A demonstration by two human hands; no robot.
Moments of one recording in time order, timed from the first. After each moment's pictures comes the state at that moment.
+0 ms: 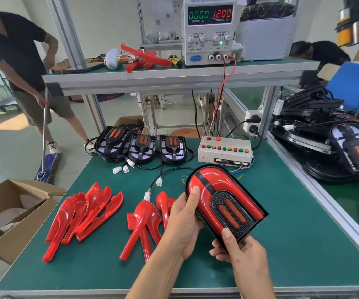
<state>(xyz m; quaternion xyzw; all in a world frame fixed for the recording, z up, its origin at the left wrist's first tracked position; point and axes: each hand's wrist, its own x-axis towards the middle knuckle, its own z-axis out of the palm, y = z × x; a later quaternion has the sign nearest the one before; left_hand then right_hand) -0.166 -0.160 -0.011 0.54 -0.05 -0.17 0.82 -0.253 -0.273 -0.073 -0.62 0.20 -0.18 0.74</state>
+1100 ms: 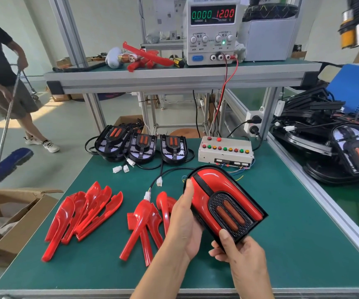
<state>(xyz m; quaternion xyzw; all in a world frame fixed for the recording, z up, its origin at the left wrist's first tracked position) -0.166 -0.168 -0.005 0.48 0.03 -0.21 0.85 -0.249 -0.272 -0.081 -0.64 0.19 -0.18 0.72</state>
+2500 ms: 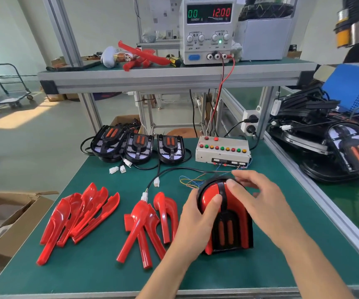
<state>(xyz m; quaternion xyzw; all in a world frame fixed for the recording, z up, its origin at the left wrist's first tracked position) -0.173 -0.174 -0.017 0.71 -0.17 -0.04 0.68 -0.217 -0.326 0.038 -0.84 0.09 -0.19 0.51</state>
